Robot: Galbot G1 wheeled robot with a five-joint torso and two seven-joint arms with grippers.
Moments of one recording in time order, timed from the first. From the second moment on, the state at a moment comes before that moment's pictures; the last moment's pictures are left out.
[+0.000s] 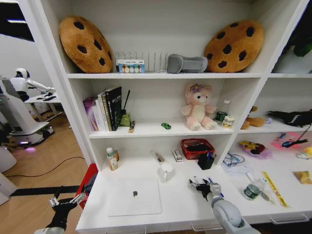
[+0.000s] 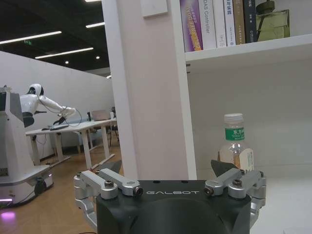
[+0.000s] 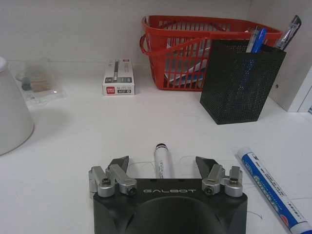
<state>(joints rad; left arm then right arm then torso) 1.92 -1.28 -0.85 -2.10 -0.33 -0.18 -0.09 -1.40 1.02 0.44 1.77 0.55 -0.39 0.20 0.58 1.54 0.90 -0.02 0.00</state>
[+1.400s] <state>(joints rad) 1.92 -1.28 -0.85 -2.10 -0.33 -0.18 -0.09 -1.30 1.08 0.48 1.73 0.25 -0.03 0.17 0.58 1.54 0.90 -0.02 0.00</state>
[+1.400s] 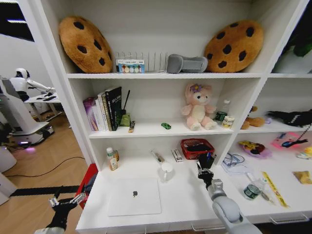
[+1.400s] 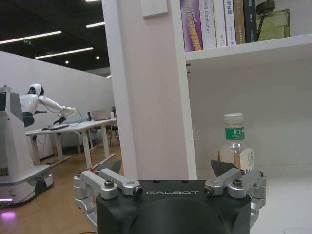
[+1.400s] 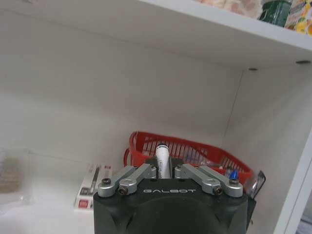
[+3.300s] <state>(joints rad) 1.92 -1.28 -0.85 -2.10 -0.33 -0.18 -0.09 -0.86 1.06 0.41 1.18 0.25 0.18 0.13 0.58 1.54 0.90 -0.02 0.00</state>
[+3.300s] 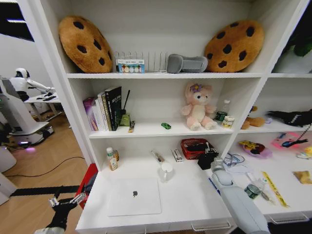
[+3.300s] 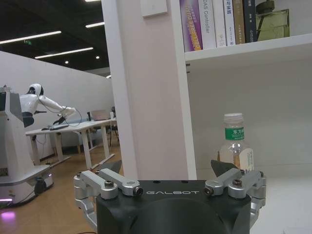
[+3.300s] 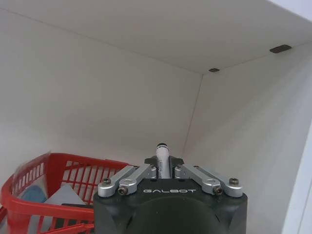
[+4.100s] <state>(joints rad) 1.92 -1.28 -0.85 -2.10 -0.33 -0.18 -0.09 -1.06 1.03 0.48 1.46 0.29 0.15 0.12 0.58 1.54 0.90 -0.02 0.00</state>
